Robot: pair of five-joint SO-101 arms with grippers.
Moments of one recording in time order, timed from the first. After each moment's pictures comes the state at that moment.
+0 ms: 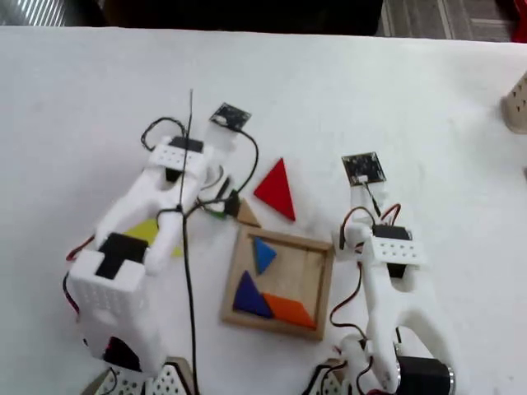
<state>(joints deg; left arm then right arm) 8.7 22.6 10.6 58.5 -12.2 0.6 -24.0 62.1 39.9 17.2</state>
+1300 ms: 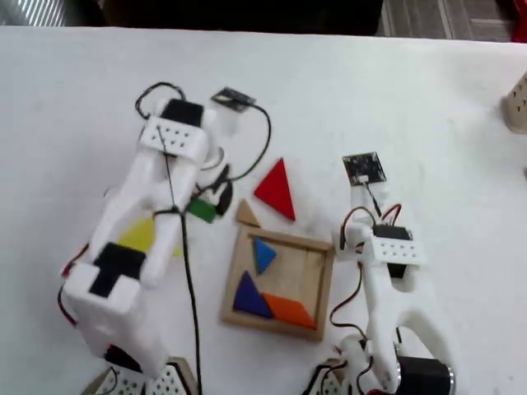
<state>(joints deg) 11.5 15.8 -7.1 93.7 -10.9 0.7 -24.0 62.1 39.9 17.2</state>
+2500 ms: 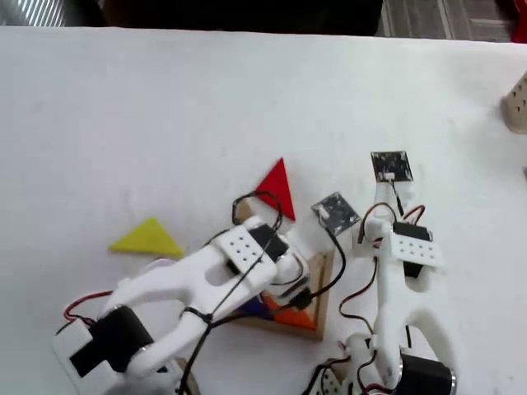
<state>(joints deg) 45.0 -4.2 37.6 55.6 -3.1 8.0 -24.0 59.8 41.7 17.2</state>
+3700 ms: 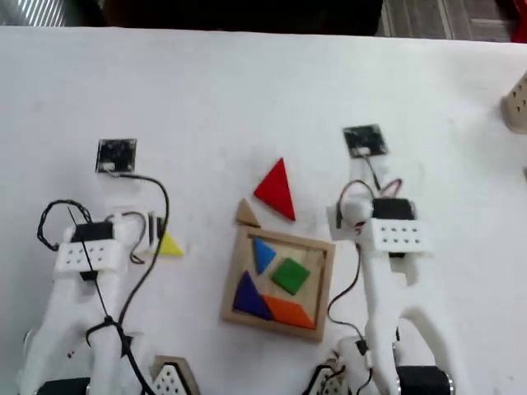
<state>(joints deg) -11.8 -32.6 62.7 44.4 -3.2 -7.9 -27.0 44.7 59.2 11.6</state>
